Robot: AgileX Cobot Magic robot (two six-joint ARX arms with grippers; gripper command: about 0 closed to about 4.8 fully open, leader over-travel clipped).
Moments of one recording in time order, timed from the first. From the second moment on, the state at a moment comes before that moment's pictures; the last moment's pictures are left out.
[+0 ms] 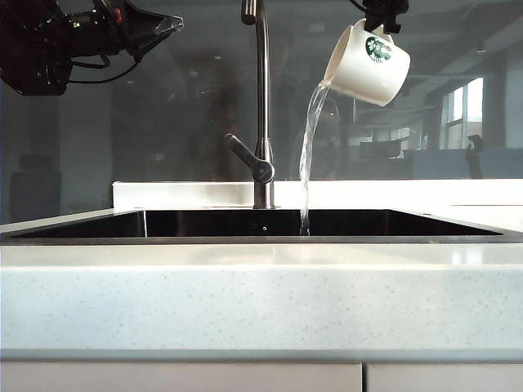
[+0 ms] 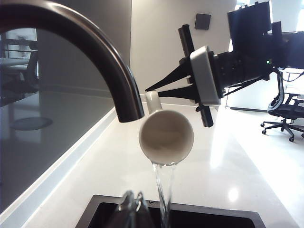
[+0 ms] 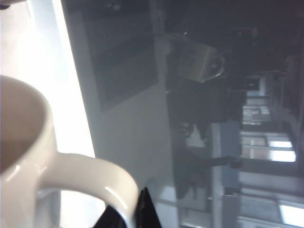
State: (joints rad) left arm -0.01 2.33 2.08 1.42 1.42 -1.14; right arm 0.32 1.71 1.80 -0.36 0.25 -1.36
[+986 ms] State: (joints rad) left arm -0.01 2.33 2.08 1.41 1.44 -1.25; right arm 0.46 1.69 1.80 -0.11 0.22 -2.03
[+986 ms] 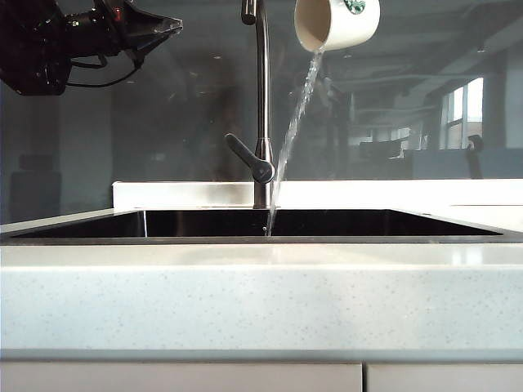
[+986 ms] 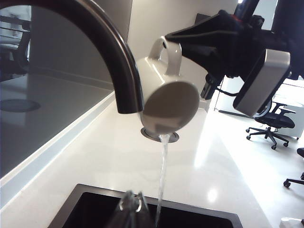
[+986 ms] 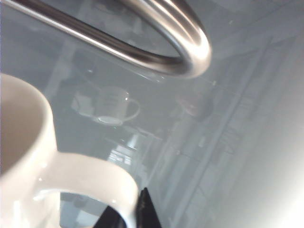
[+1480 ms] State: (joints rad) left arm -0.01 2.33 2.08 1.41 1.44 -1.26; right arm 0.47 1.67 1.80 -0.01 0.18 -2.06
